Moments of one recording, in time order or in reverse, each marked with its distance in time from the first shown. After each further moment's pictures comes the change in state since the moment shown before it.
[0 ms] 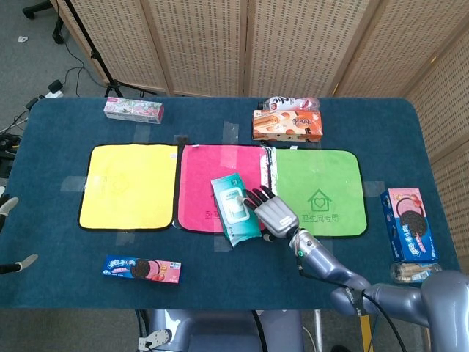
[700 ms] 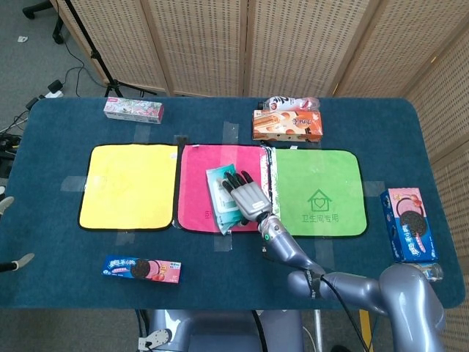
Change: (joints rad) left arm -0.005 0.006 -0.005 0.017 -0.019 -0.022 -0.032; right arm 0.127 -0.215 0.191 0.166 0.324 -0.046 -0.195
